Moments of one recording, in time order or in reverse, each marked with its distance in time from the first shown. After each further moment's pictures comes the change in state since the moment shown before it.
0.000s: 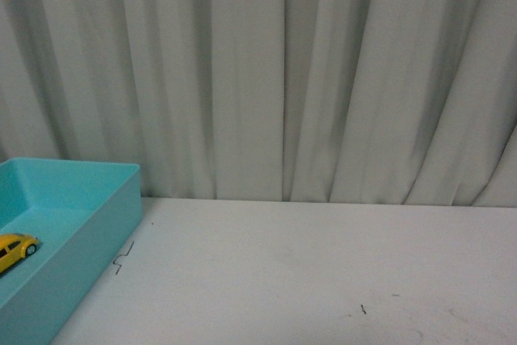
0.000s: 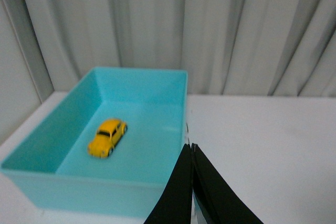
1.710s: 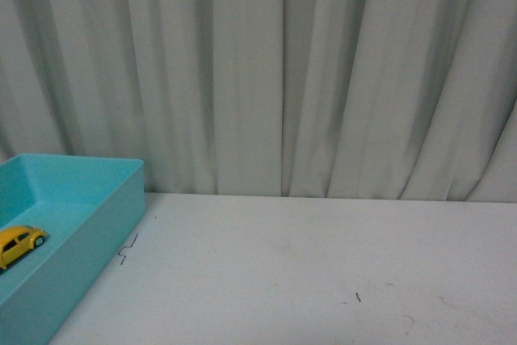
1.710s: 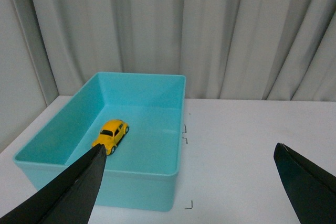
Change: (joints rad) left arm 0.000 -0.080 0.000 -0.039 0.000 -0.001; right arm 0.000 0.000 0.000 0.000 0.000 0.000
